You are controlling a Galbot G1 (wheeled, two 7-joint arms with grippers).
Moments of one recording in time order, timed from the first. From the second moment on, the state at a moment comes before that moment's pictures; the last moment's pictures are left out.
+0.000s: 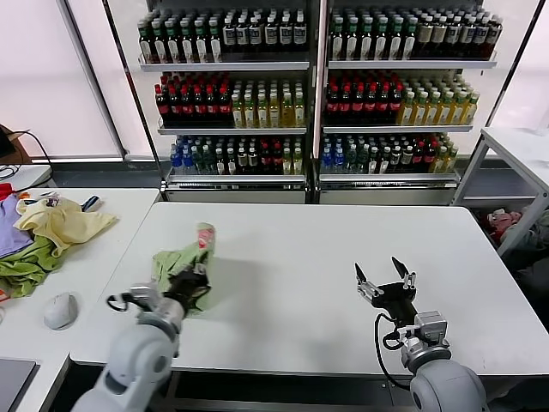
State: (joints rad) left arm 1.11 -1.16 -0.28 -2.01 -0.69 0.49 -0.34; right arm -1.35 1.24 0.51 2.15 0.21 -0.39 0.03
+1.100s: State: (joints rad) left arm 1.11 -1.27 -0.17 -1.98 -0.52 0.32 -0.29; right arm -1.16 1.34 0.27 1.95 0.26 -0.43 0.18
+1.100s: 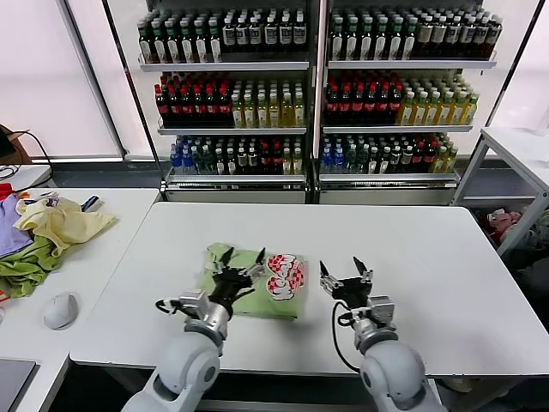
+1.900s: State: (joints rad) left arm 1.30 -1.24 -0.32 -2.04 -0.42 0.26 -0.32; right arm -1.00 1.49 0.08 1.66 0.32 -0.50 0.37
